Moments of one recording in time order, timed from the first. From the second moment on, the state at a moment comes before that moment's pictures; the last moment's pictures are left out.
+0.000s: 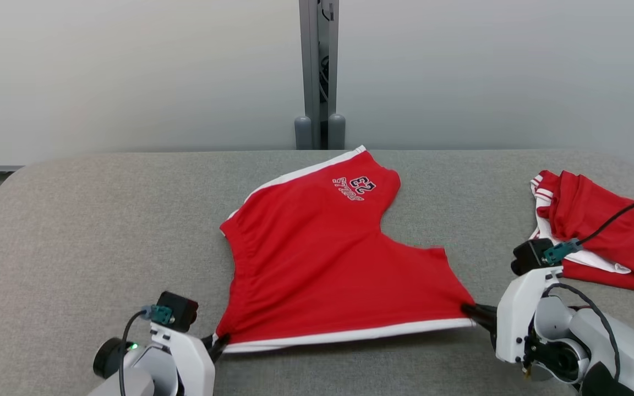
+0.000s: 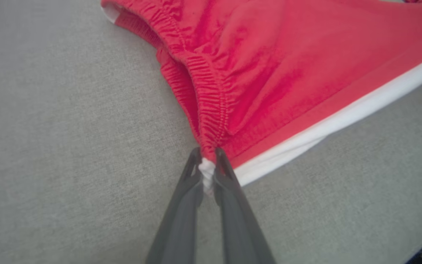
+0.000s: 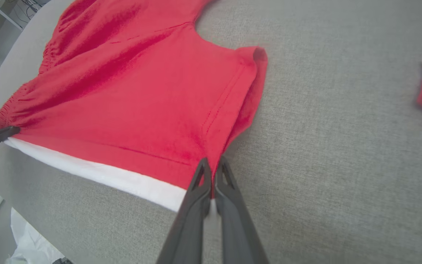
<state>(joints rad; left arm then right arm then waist) -0.51 0.31 -1.04 0.85 -0.93 -0.13 0.00 -0.62 -0.39 1.00 0.75 1.20 0.13 0.25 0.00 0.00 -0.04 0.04</state>
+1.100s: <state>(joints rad) -0.28 0.64 -1.00 0.13 -1.20 0.01 0.35 -0.44 -0.65 0.85 0.33 1.32 0.13 0.62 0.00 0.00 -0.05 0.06</state>
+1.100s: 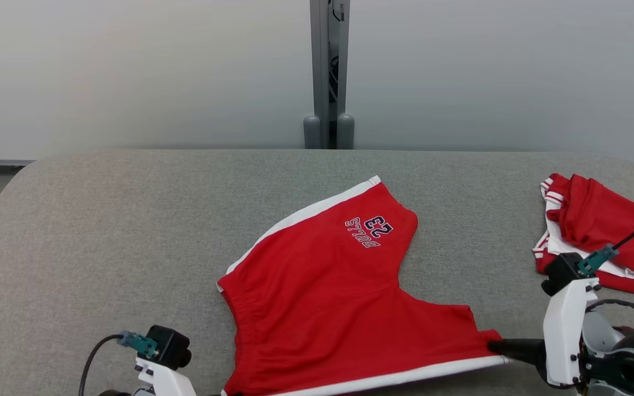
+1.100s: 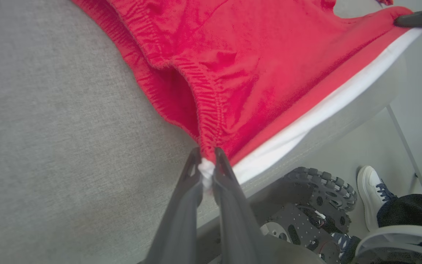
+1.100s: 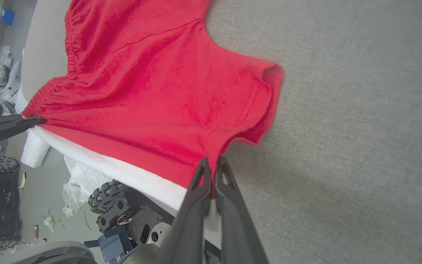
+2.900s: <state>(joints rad) -0.54 0.23 -0.57 0.48 -1.80 -0.12 0.29 -0.99 -0.30 0.39 0.87 1.12 0.13 0.61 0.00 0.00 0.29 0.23</state>
